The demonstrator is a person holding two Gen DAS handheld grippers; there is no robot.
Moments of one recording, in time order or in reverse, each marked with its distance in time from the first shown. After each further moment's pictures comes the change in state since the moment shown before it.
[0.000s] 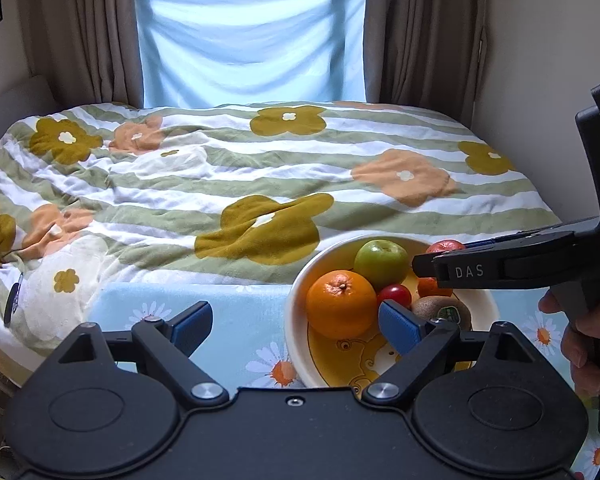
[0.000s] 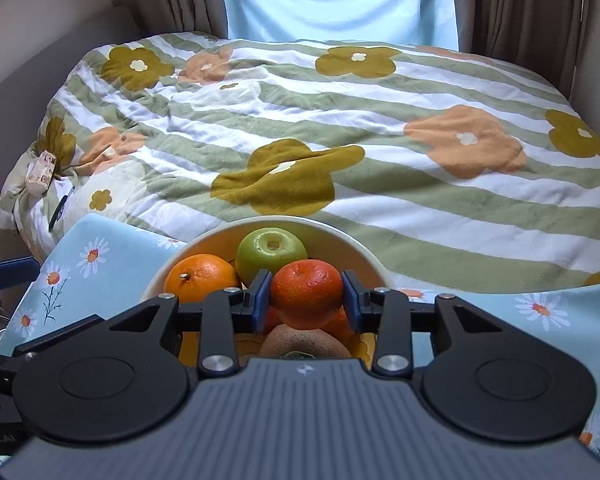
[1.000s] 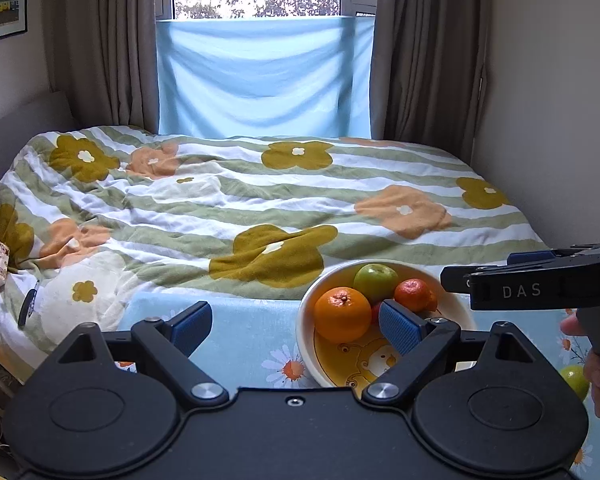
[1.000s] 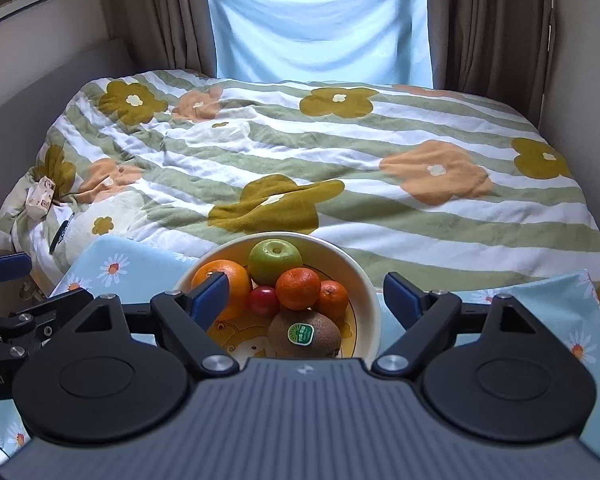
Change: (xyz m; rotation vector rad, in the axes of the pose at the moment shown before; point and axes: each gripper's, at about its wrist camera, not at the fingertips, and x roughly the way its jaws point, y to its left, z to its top) left arm -0.066 0.006 -0.011 -0.039 -0.111 0.007; right arm -0.095 0.011 -0.026 0.017 -0.137 -0.071
